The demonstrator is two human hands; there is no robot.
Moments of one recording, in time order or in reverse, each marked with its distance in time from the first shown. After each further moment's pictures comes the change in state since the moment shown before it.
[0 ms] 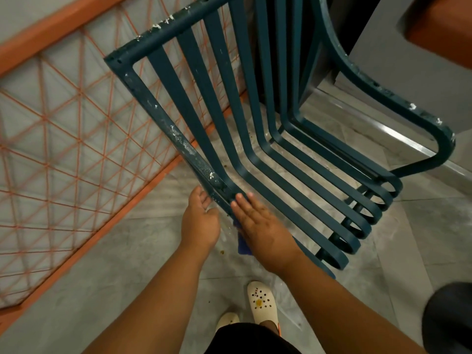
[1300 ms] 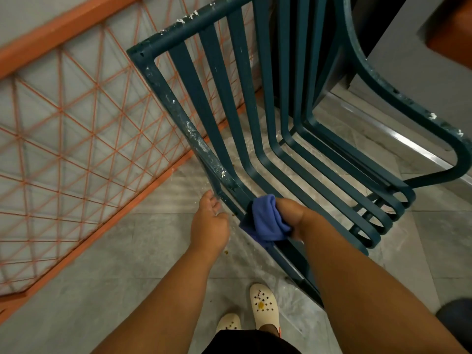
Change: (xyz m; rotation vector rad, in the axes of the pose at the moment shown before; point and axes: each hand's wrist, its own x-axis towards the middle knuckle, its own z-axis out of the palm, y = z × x) left_hand 0.002 -0.007 -0.005 0.013 -0.029 -0.076; right_hand 0.052 0.038 -0.029 1.418 -0.350 0.850
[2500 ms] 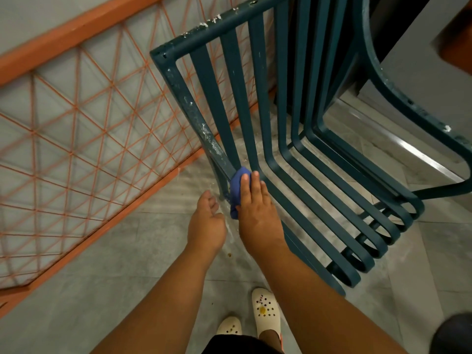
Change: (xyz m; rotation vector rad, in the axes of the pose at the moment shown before) left_hand 0.005 0.003 -0.025 -0.035 0.023 -0.017; right_hand 0.003 0.009 0.093 -1.239 0.539 -0.665
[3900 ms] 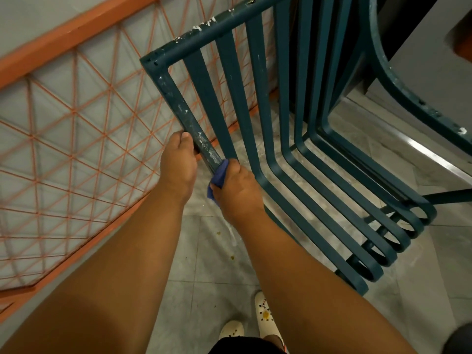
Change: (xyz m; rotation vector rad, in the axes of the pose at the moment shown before) left_hand 0.083 0.092 -0.036 -0.259 0.171 0.228; right_hand 0.064 -0.039 -0.035 0.269 0.057 0.076
